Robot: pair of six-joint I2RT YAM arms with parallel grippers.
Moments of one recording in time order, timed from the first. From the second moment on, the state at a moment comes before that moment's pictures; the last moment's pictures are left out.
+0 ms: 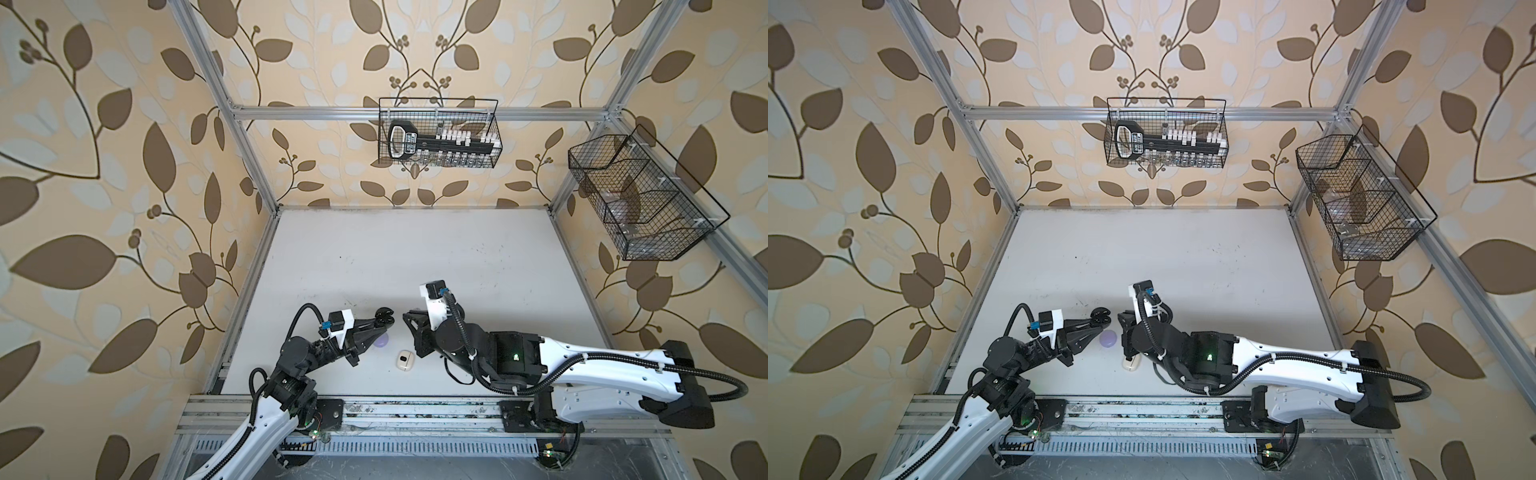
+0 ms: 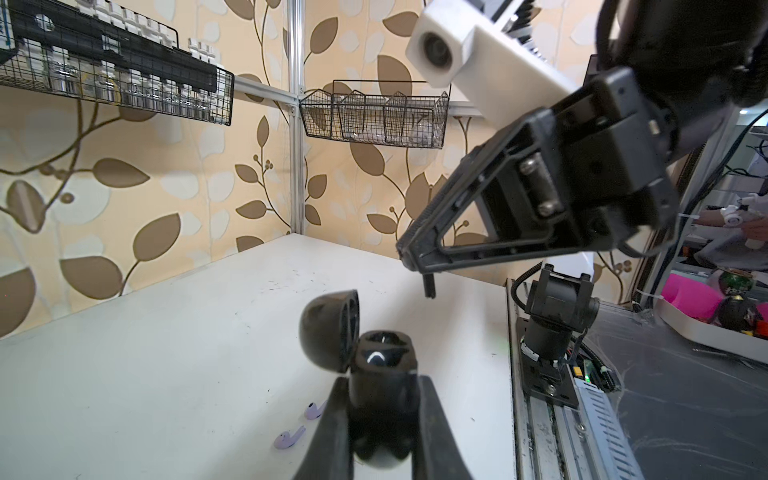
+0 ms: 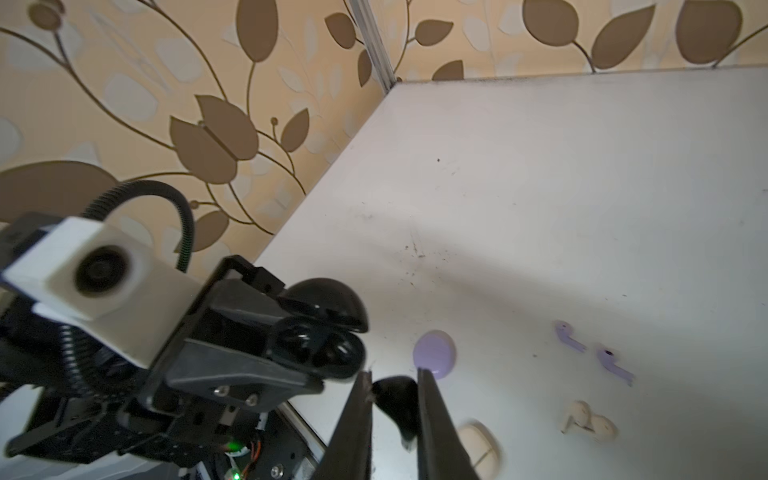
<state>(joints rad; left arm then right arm) -0.47 0.30 0.04 0.48 0.67 -0.21 1.37 1.21 0.99 -0.23 0.60 0.68</state>
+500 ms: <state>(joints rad) -0.47 0.23 0.03 0.45 0.67 -0.20 1.48 1.31 1.01 0.09 0.77 0.58</state>
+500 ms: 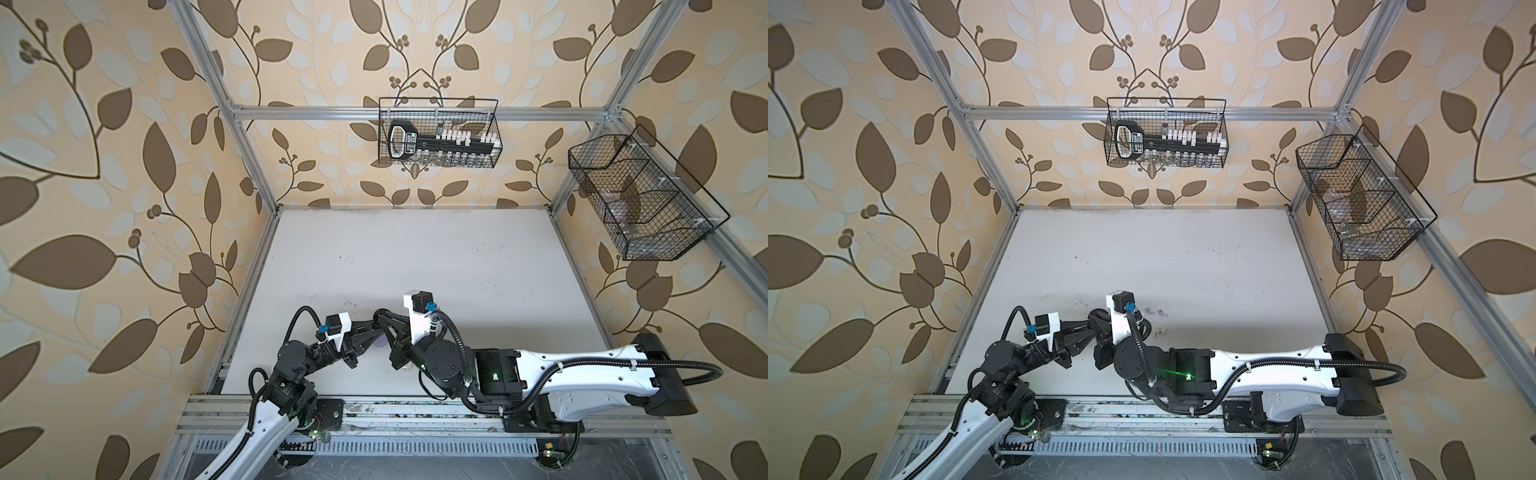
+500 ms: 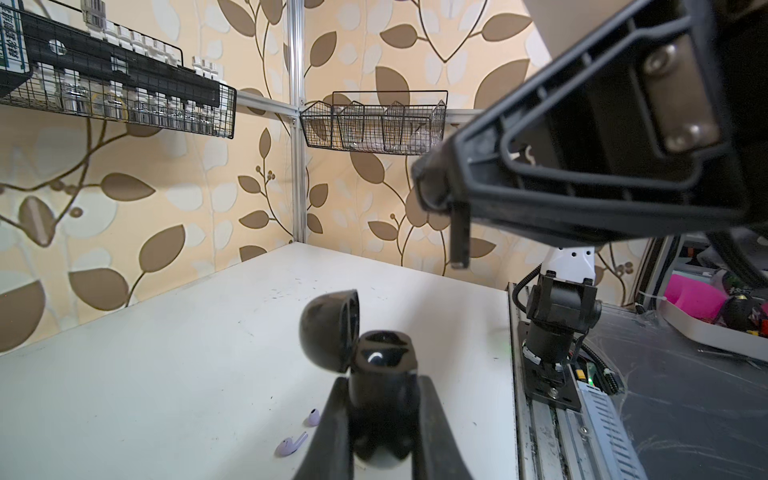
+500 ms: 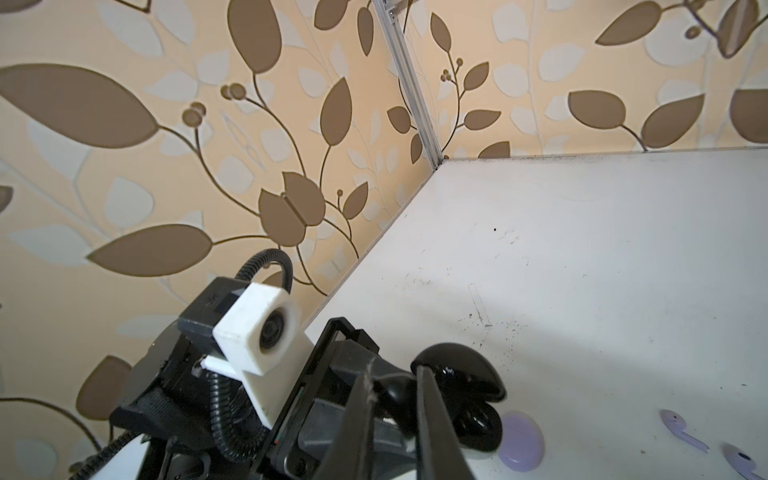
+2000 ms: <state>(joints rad) -0.47 0.21 0.03 0.40 0.67 -0.19 1.44 1.40 0.96 0.17 0.76 0.67</state>
